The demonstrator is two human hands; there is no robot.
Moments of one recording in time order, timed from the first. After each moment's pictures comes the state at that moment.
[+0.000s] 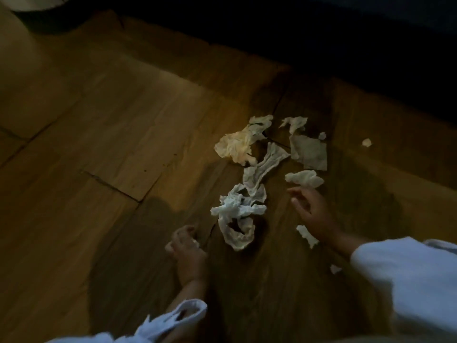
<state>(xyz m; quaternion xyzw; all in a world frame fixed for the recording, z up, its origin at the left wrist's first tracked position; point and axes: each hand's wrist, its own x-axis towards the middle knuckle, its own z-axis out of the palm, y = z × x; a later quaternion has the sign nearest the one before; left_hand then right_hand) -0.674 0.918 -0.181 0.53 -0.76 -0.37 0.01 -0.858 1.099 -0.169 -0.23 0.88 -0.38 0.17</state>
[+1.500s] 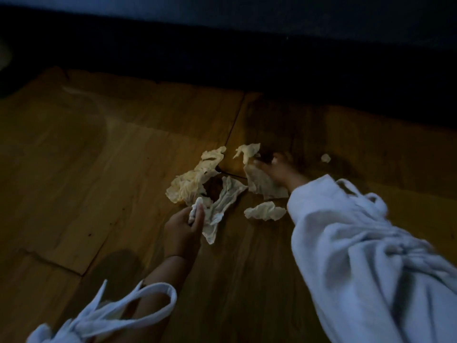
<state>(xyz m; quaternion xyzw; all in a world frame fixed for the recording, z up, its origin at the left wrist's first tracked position) -0.837 0.914 -0.149 0.31 -0.82 -0.47 0.10 -1.061 1.074 -0.199 -0.02 0.92 -0.29 0.26</state>
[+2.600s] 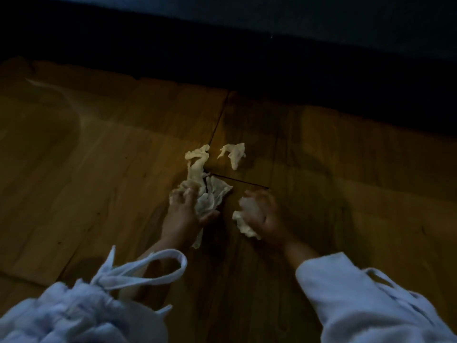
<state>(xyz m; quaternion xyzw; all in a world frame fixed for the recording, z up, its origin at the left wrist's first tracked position) -0.880 0.903 -0.184 0.21 -0.91 -0.33 -0.13 -0.936 1.115 -0.206 -0.17 0.88 -0.41 0.17</state>
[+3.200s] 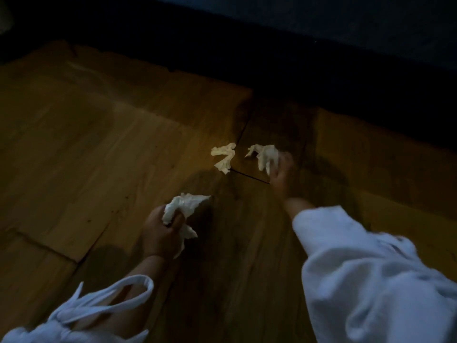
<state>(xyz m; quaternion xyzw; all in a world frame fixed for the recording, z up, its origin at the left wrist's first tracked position) -0.809 0.857 -0.178 0.36 -0.78 -0.49 0.12 -1.007 1.039 -0.181 -0.15 0.91 -0.38 -0.05</state>
